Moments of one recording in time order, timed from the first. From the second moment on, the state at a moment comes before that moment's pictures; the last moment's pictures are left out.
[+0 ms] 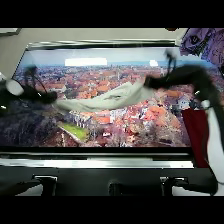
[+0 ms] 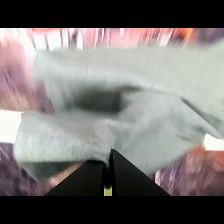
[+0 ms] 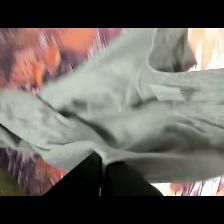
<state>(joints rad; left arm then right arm) -0.01 -1.30 1.35 1.42 -1.10 -1.62 0.03 -1.46 1.62 2.19 -1.08 -1.74</state>
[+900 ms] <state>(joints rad) -0.01 -0.84 1.85 1.61 -1.34 -1.66 0.03 -0.97 2.10 1.64 -1.19 -1.25</state>
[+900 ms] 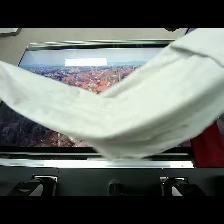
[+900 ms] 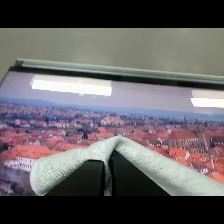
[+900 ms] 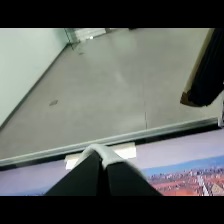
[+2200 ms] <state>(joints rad) 0.02 -1.40 1.19 1.50 -1.08 -1.67 -0.10 -1.67 1.82 1.97 -1.44 -1.61</state>
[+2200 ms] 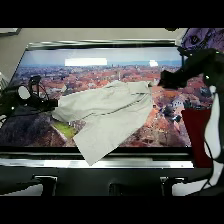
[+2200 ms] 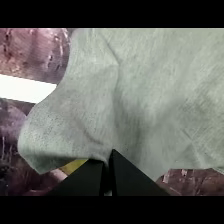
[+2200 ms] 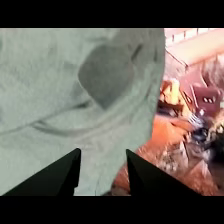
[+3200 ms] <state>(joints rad) 0.02 -1.40 1.20 1.50 -1.21 -1.67 0.49 -1.20 0.58 2.39 -0.71 -1.37</state>
